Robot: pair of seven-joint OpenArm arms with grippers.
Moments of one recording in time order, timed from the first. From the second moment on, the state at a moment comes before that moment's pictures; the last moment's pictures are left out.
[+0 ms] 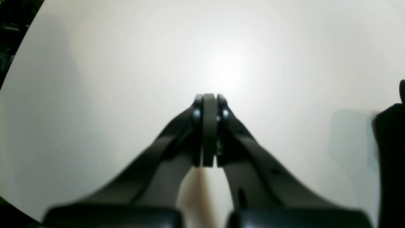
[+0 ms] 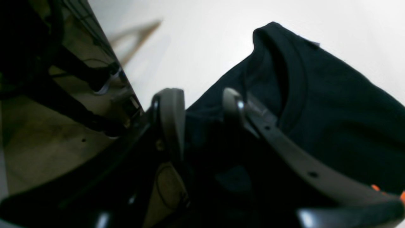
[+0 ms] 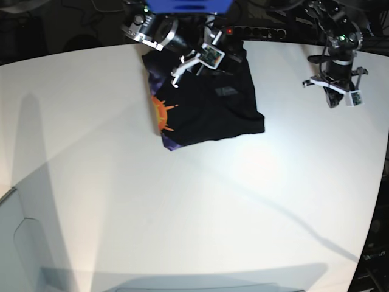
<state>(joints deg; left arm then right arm) 23.8 -1.5 -42.5 107.7 -14.3 -23.4 34.7 -33.0 -2.0 -23.9 117.3 -10.6 39.9 -25.3</state>
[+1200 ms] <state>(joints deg) 24.2 -1.4 -42.7 108.2 -14.1 -23.4 34.8 -26.0 4.9 -31.7 112.1 -10.5 39.9 -25.6</state>
